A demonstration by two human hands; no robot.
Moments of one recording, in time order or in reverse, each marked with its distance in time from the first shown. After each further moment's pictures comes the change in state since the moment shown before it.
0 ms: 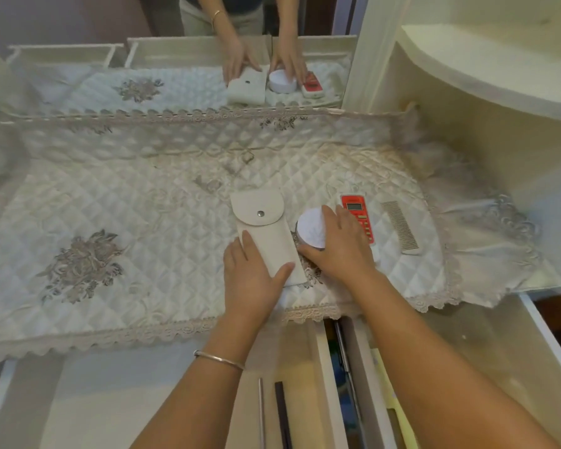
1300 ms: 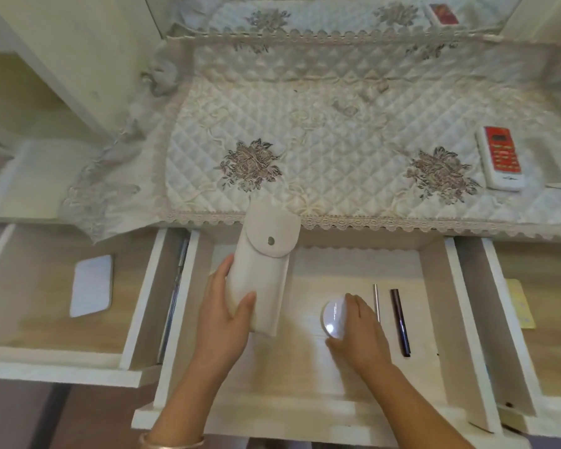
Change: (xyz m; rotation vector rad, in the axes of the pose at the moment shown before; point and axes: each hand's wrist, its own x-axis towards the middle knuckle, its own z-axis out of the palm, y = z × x) left_hand -0.199 -0.228 -0.134 -0.554 0.085 -0.198; right_hand -0.241 -0.106 0.195 0.052 -0.334 0.084
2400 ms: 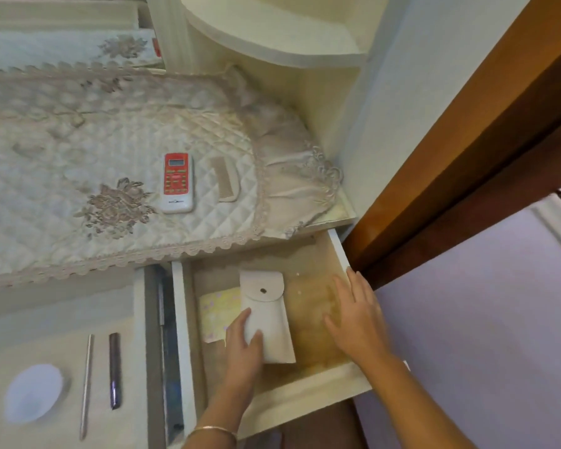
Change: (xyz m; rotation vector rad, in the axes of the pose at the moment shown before) left_hand -0.111 0.125 0.467 -0.117 -0.340 -0.250; right_hand -0.056 0.364 -0.282 -0.200 0.331 0.136
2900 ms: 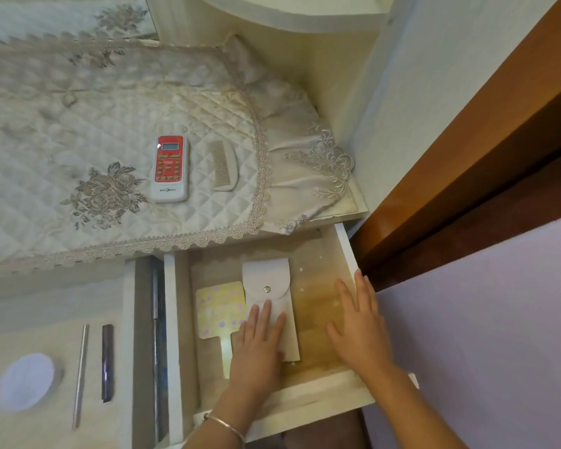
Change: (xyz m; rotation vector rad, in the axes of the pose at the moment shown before) left_hand 0.017 -0.022 0.027 1.164 -0.162 0.454; right_hand 0.012 0.022 0.026 0.048 -0.142 0.012
